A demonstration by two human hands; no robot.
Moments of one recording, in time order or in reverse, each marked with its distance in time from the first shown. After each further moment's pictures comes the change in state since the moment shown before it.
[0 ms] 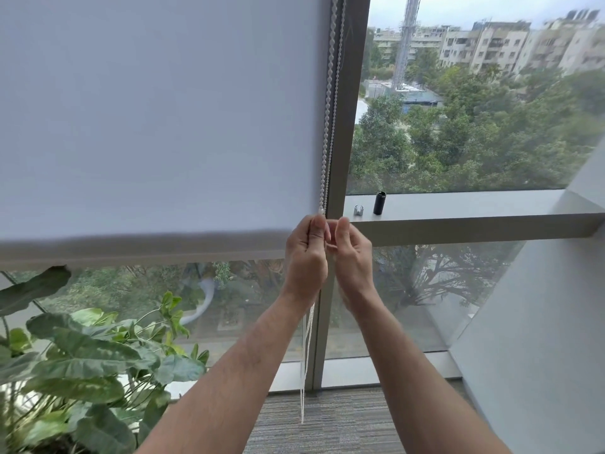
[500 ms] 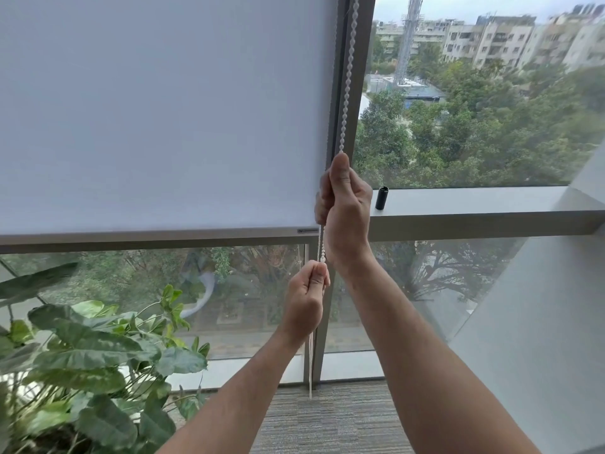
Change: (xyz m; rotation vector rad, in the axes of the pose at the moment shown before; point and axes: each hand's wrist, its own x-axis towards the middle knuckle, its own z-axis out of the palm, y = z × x) left_hand -0.051 -0.052 -0.026 0.141 -0.125 -0.108; right_hand 0.013 -0.070 0.044 0.225 -0.091 -0.163
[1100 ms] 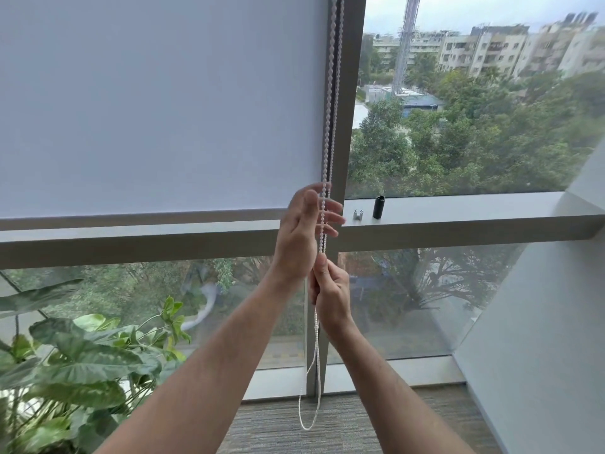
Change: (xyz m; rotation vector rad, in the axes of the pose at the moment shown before) left_hand 0.063 0.101 -0.005 -0.228 -0.054 0.171; right_hand -0.068 0.088 -0.048 -0.226 0.026 0.188
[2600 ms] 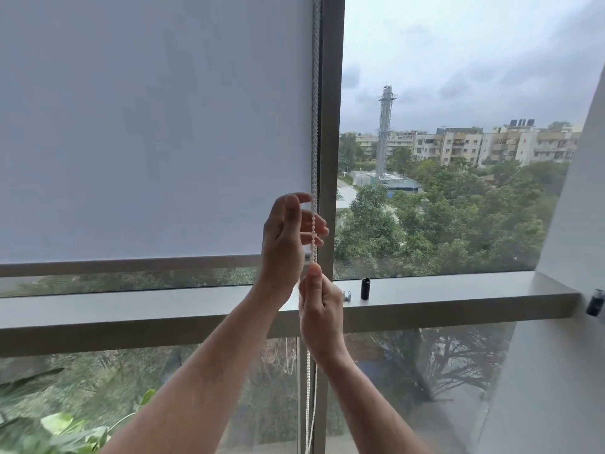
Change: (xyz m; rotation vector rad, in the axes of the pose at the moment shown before) left_hand 0.060 0.103 0.021 -0.006 0.080 0.258; right_hand 0.042 -0.113 0.033 -0.124 0.098 -0.377
